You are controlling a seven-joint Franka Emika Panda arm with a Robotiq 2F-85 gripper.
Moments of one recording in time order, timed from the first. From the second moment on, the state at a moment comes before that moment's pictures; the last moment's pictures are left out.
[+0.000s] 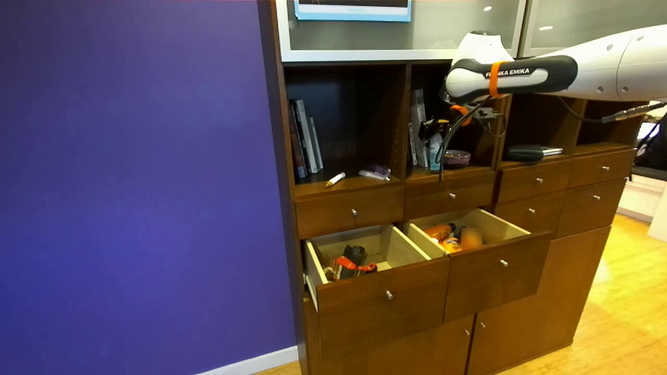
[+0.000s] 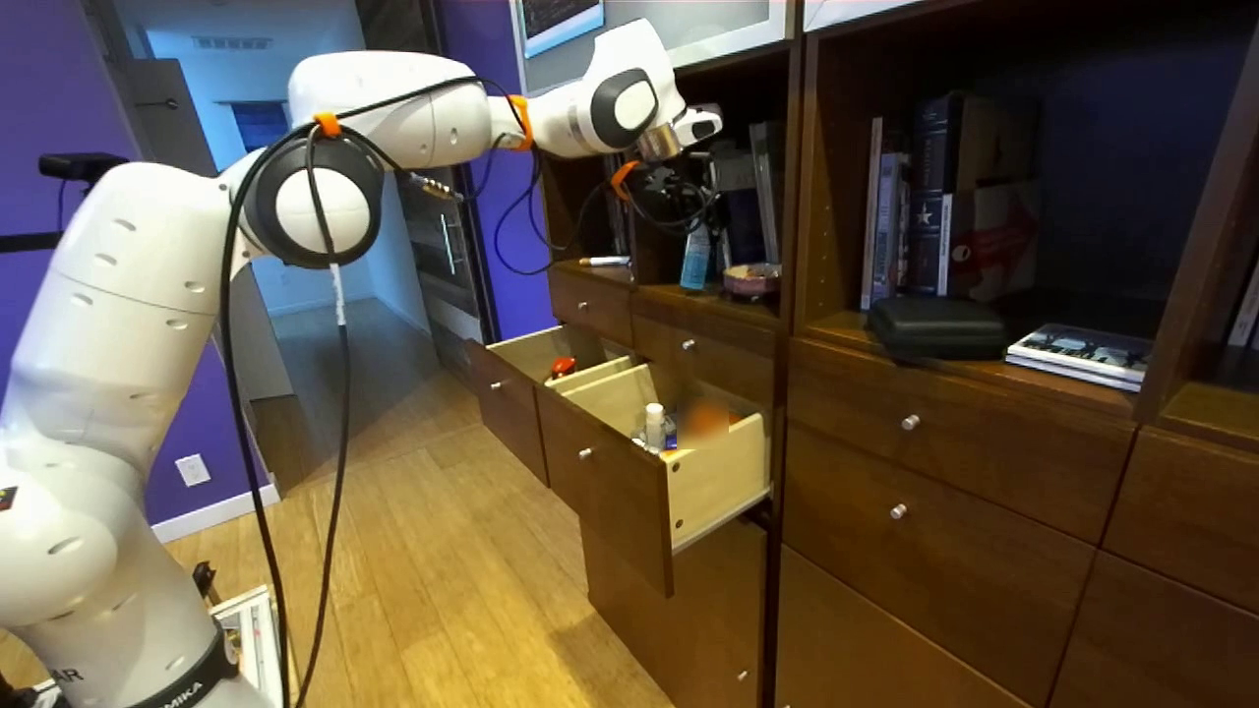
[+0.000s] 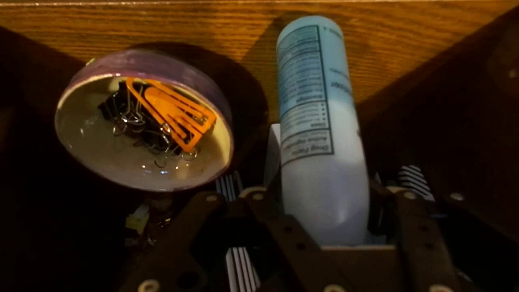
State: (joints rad) arm 0.00 0.58 0.06 -1.00 -0.09 2.08 0.14
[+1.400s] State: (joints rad) arm -0.05 0.04 0.05 -1.84 0.09 2.46 0.07
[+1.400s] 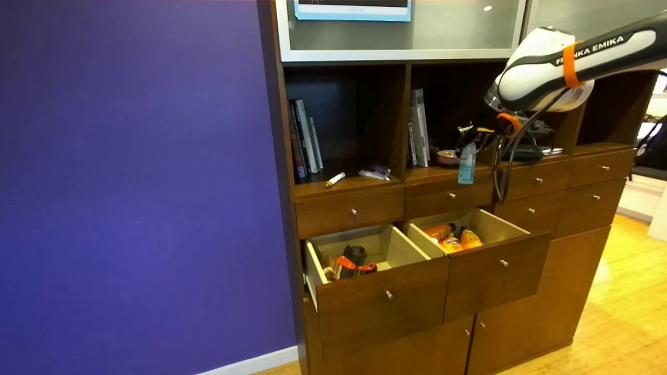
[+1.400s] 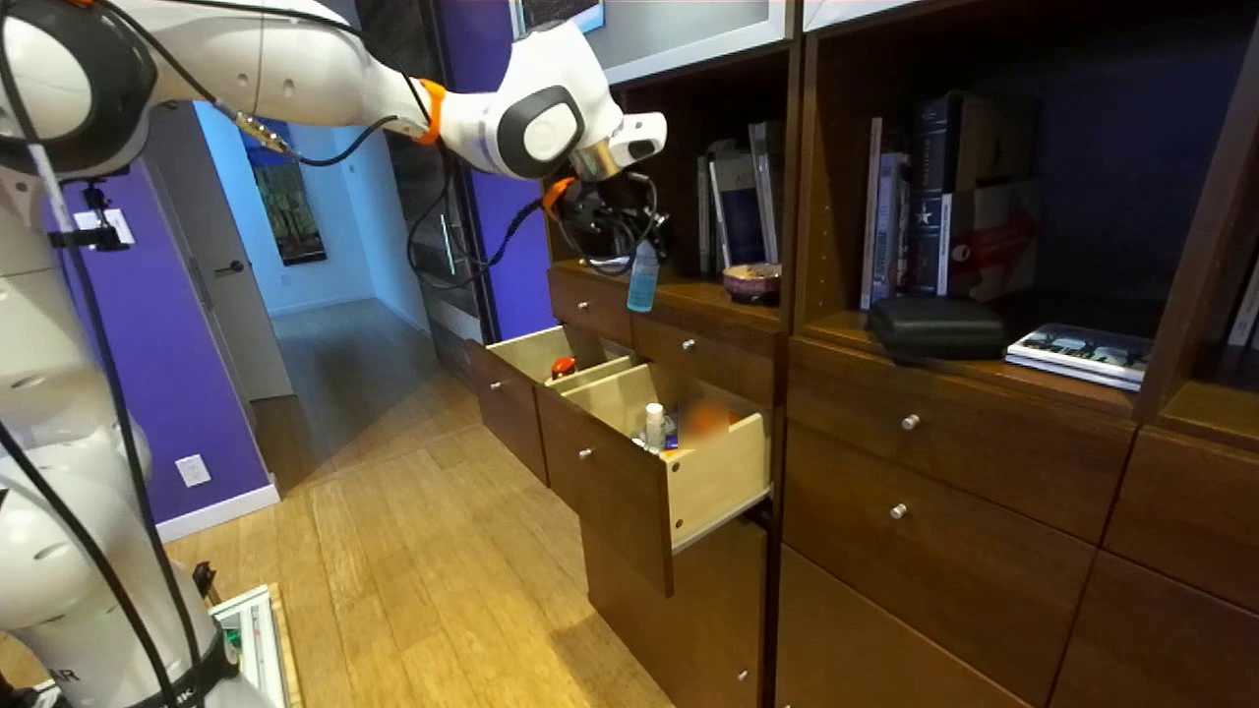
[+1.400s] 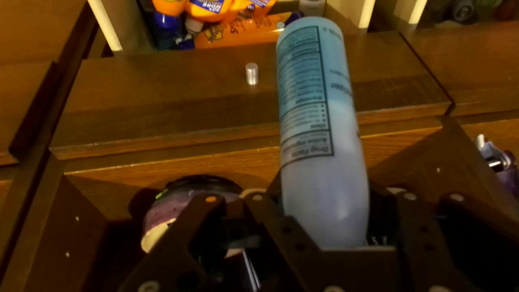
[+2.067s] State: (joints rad) arm -0.05 -0.03 0.05 -2.07 0.09 2.62 0.10
